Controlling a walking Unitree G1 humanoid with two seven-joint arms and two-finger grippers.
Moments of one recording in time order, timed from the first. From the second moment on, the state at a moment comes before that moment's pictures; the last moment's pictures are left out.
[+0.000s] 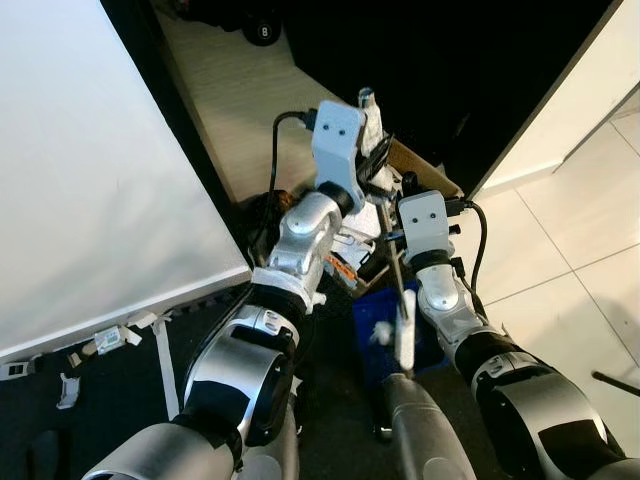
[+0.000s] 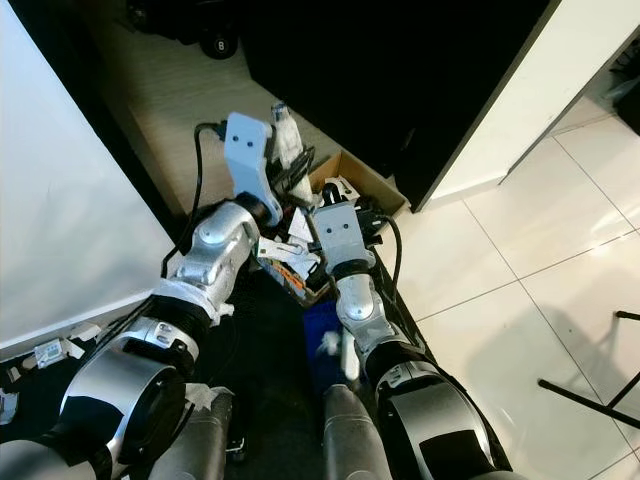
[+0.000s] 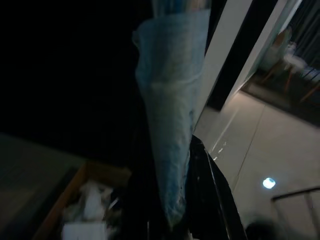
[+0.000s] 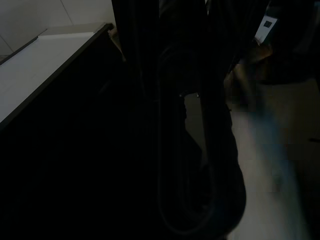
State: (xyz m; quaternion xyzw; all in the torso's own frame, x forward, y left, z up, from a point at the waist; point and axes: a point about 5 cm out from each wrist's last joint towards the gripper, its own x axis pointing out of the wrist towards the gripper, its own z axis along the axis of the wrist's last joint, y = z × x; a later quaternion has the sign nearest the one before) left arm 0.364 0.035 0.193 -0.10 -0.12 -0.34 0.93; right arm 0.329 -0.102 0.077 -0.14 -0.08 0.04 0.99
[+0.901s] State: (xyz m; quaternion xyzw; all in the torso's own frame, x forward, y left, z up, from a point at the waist) left arm 0.350 0.197 0.223 0.13 -0.11 -0.29 0.94; right arm 0.333 -0.131 0.071 -0.03 -0.03 0.02 1.00
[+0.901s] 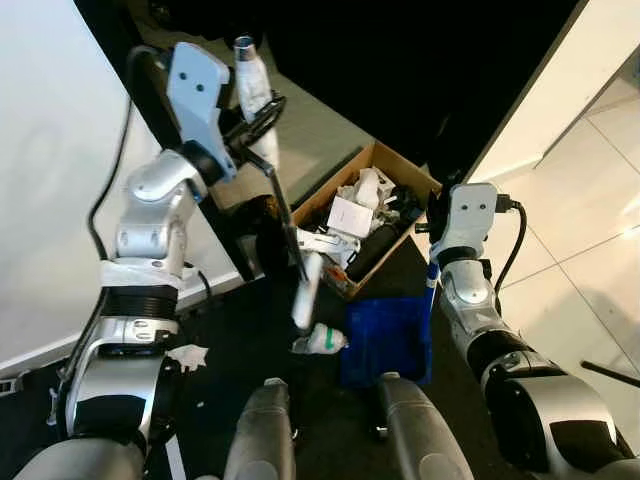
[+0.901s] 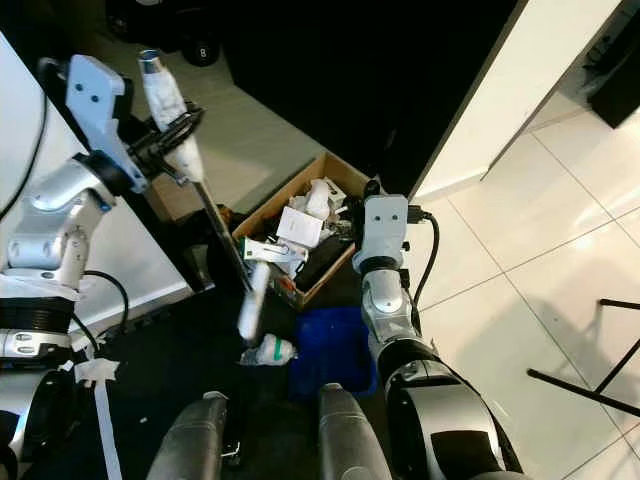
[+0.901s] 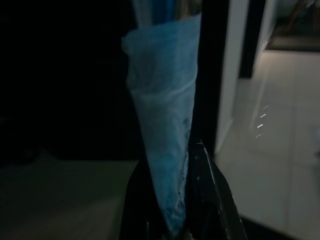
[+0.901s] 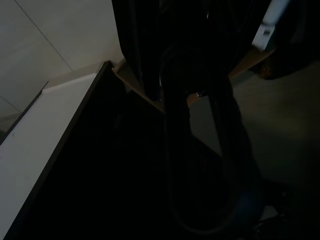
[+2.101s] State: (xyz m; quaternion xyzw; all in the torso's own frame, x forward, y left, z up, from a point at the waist) left arm 0.339 0.155 0.078 0.19 0.09 -0.21 0.95; right arm 0.329 -0.116 0.067 -0.05 -0.03 0.05 1.00
